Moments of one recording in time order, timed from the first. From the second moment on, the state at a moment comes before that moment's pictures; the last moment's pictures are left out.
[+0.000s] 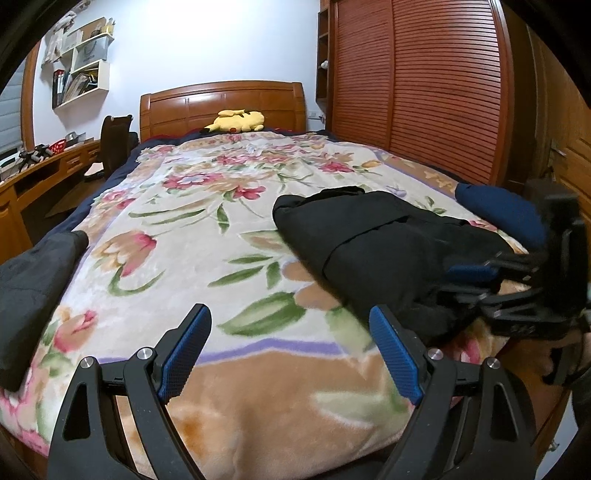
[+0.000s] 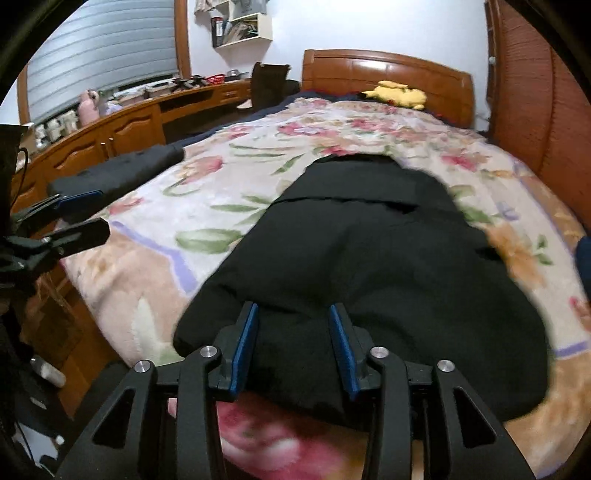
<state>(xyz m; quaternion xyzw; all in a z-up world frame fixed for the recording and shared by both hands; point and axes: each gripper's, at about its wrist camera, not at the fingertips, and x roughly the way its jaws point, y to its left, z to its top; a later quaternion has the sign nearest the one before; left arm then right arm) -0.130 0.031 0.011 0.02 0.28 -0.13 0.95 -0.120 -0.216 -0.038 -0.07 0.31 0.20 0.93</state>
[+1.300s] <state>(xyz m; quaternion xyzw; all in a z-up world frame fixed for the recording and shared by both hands) 0.063 -0.025 -0.008 0.04 0.34 -0.15 0.93 -0.129 -0.315 -0.036 -0.02 0.30 0.09 0.95</state>
